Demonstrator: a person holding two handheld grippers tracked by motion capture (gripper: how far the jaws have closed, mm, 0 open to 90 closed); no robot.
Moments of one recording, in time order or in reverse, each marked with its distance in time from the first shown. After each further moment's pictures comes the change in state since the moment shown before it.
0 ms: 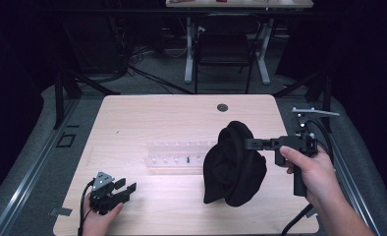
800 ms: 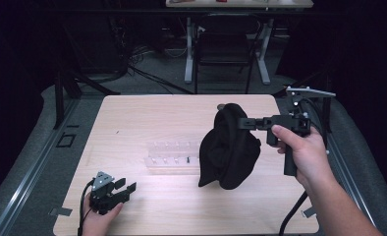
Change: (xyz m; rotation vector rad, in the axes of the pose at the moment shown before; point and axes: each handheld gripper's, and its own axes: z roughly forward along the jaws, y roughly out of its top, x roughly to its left) left arm 0.001 0.000 -0.001 0.002 -0.004 -0.001; right arm 0.024 0.034 0.012 -0.053 -0.007 -0.033
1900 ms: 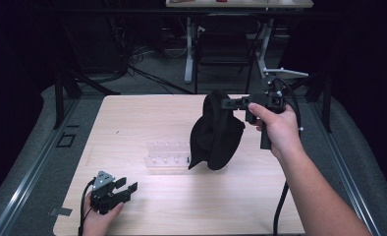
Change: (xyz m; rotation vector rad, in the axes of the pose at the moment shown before) left arm -0.001 0.002 0.001 -0.008 -0.015 0.009; right arm -0.004 0.044 0.048 -0.009 -0.032 -0.021
